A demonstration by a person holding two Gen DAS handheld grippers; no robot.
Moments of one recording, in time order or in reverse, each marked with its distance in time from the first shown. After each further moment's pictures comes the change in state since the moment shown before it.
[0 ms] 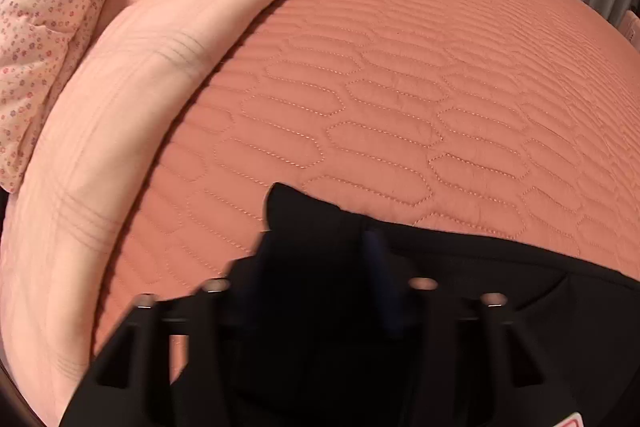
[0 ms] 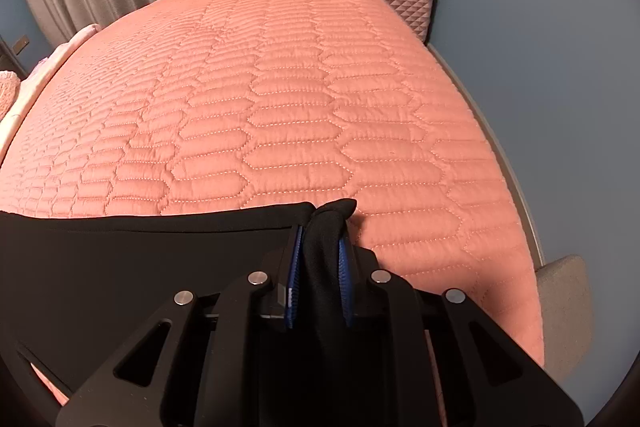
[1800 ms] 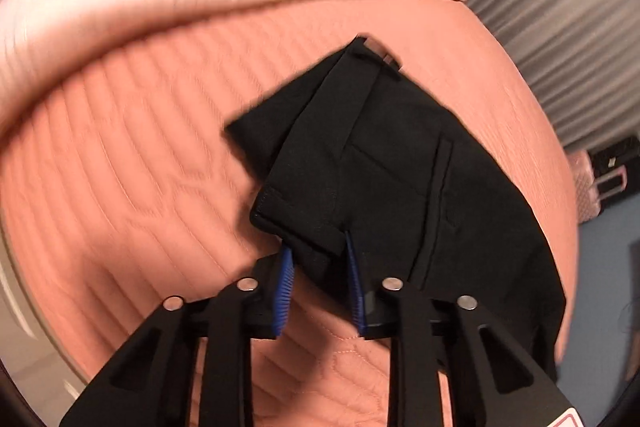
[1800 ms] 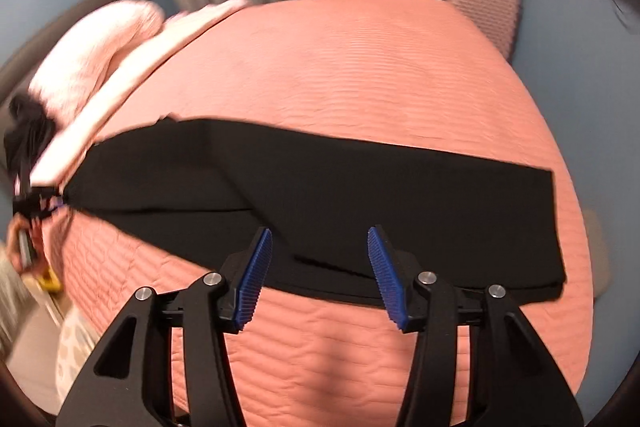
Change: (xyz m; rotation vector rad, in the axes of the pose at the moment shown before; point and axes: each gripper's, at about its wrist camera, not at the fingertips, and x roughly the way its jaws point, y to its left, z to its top) left arm -0.126 0.160 -0.339 -0.516 -0.034 -0.343; right arm -0.314 0.193 -0.261 -0.281 -0.062 0.264
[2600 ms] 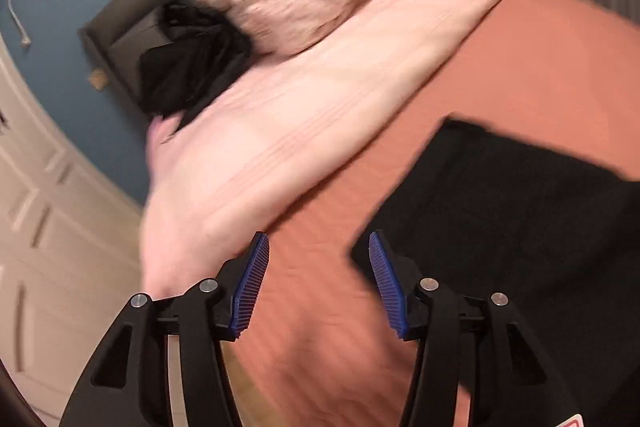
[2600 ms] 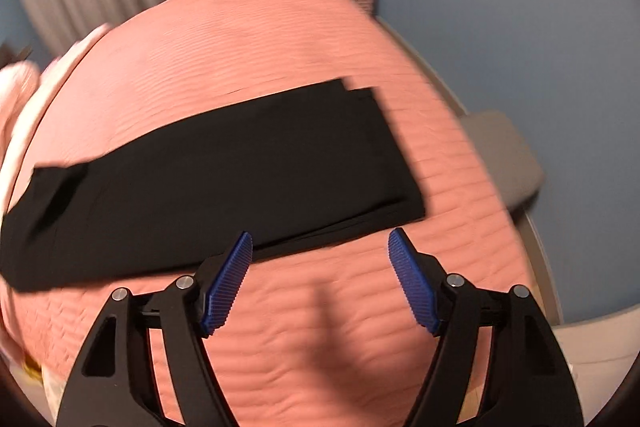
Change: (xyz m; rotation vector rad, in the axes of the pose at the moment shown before) left arm -0.033 -0.101 -0.001 0.334 -0.288 0.680; right arm -0.024 -0.195 -0.073 0.423 0.070 -0.341
